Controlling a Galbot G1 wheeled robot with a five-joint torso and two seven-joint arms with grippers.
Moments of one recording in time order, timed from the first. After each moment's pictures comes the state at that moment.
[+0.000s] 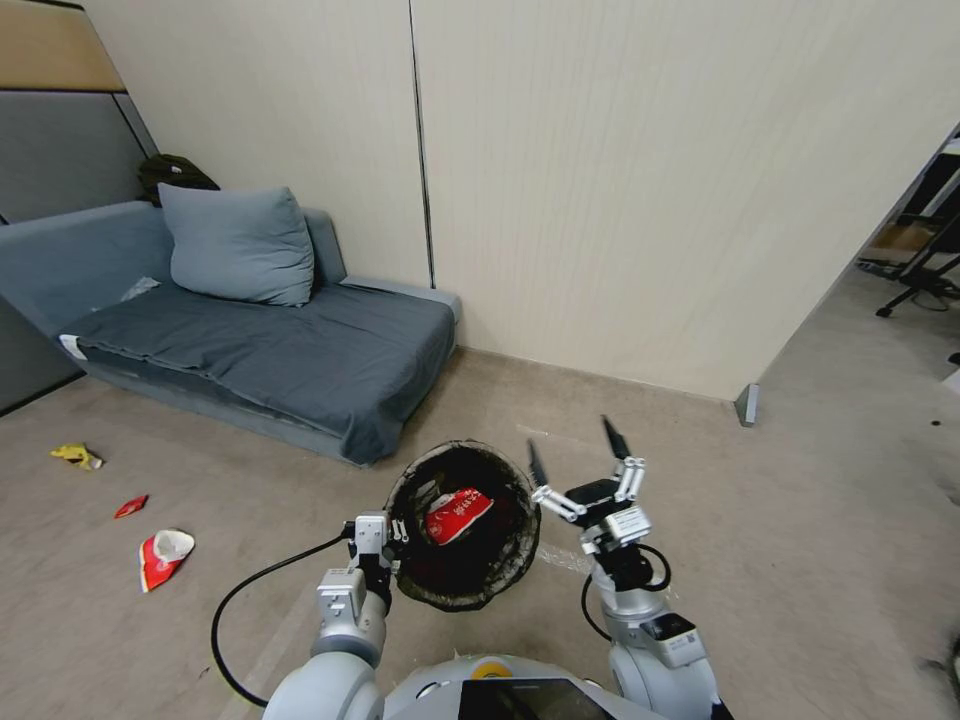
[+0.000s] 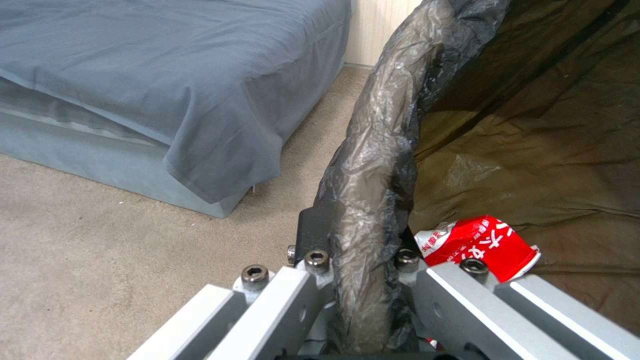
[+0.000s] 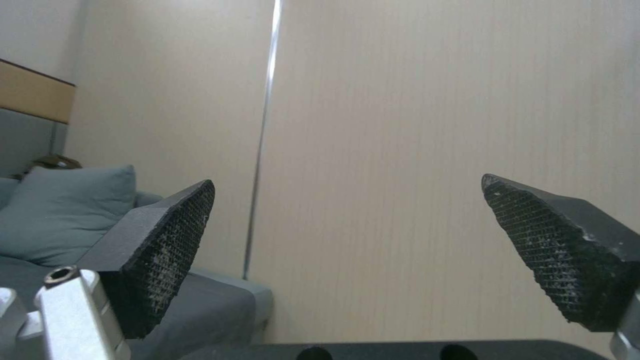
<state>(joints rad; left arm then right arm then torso) 1.84 -1.46 -0.30 -2.46 -0.01 0.44 -0.25 -1.78 1.55 0.41 2.28 -0.18 0.52 0.05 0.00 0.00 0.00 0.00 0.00</state>
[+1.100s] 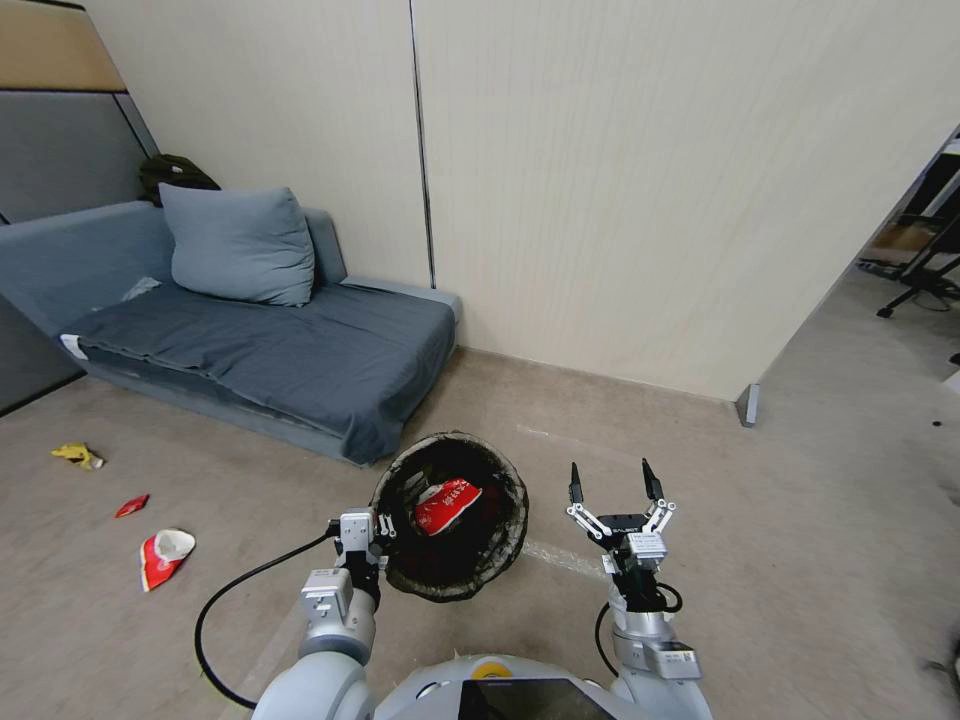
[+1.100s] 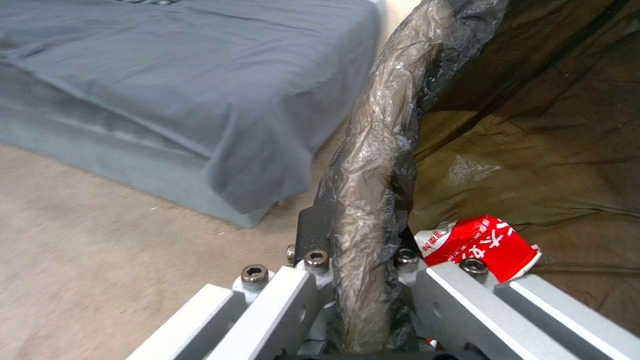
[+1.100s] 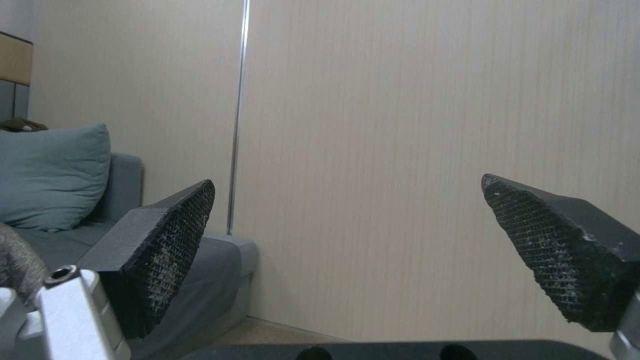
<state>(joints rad) 1.85 -1.46 -0.33 -2.48 -0.03 0.41 -0.26 -1.83 1.56 0.44 2.18 -0.17 0.59 0.12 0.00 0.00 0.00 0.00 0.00</state>
